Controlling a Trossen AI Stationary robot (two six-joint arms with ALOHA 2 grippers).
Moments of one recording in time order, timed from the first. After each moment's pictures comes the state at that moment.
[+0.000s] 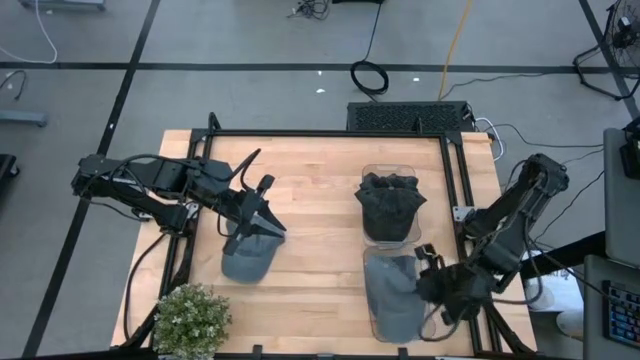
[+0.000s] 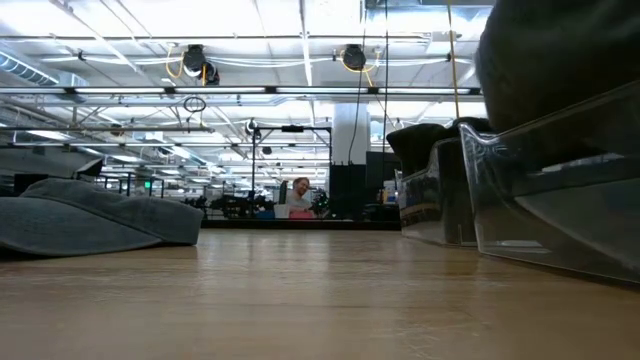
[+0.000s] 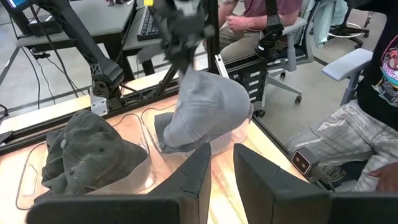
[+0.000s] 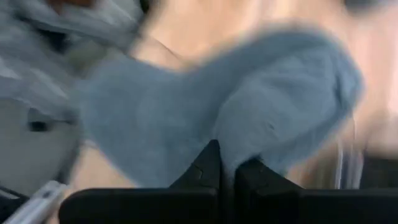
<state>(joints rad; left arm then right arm) -0.17 1.17 1.31 -0.52 0.23 0.18 0.89 1.28 1.17 -0.92 0.32 0.45</state>
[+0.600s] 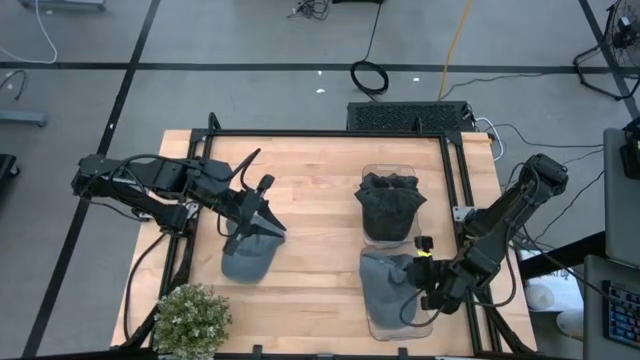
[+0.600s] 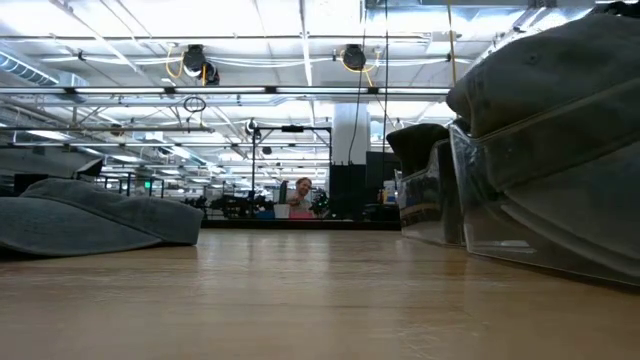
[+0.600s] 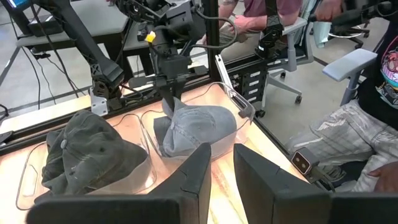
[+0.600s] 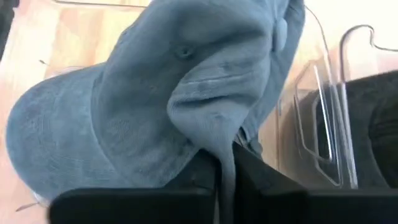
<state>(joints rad) -0.17 1.17 1.31 -0.52 0.23 0.18 0.86 1.28 0.88 -0.79 0.49 0.68</state>
